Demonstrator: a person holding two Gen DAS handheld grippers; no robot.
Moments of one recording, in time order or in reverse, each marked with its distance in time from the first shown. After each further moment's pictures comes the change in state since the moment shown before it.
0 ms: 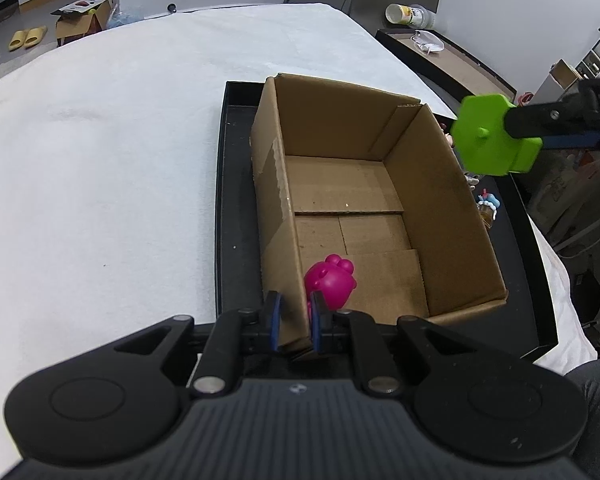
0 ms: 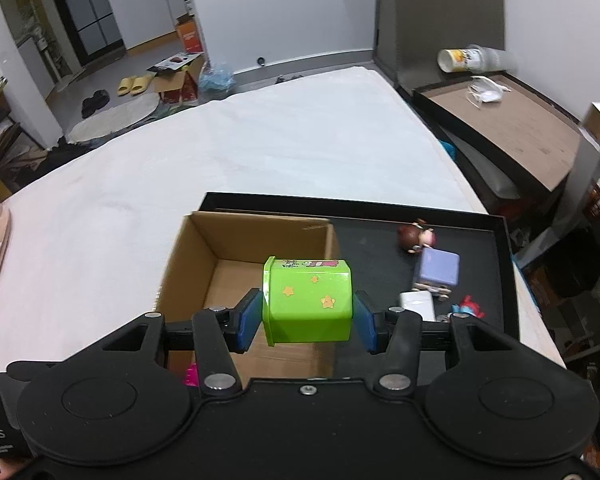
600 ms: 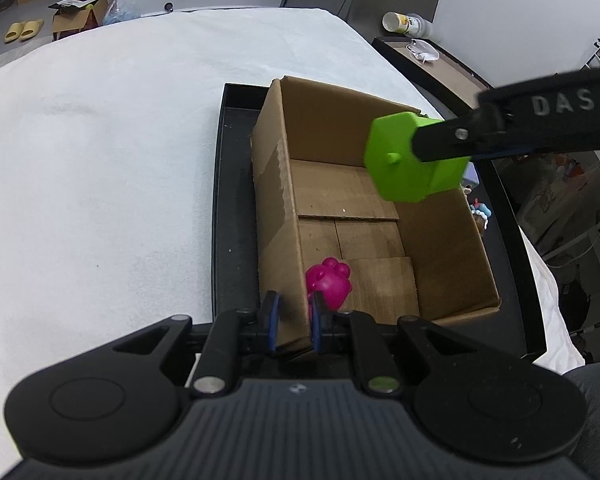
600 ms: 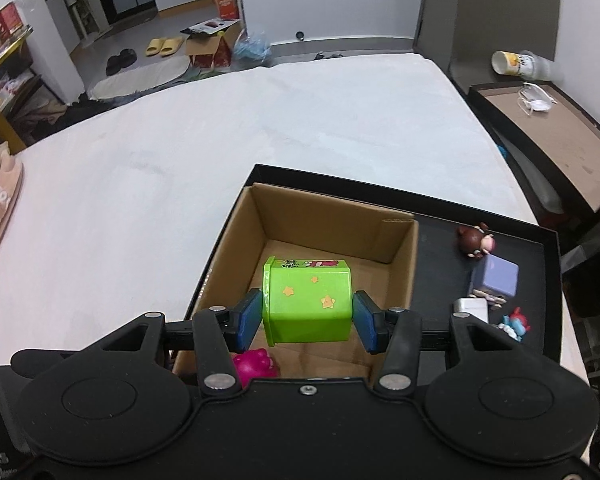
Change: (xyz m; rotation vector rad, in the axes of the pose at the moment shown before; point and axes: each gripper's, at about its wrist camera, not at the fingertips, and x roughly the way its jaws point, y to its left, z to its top) left arm -0.002 0.009 -0.001 -0.028 -0.014 -0.045; right arm 0.030 0.057 0.001 -0.111 0.068 0.026
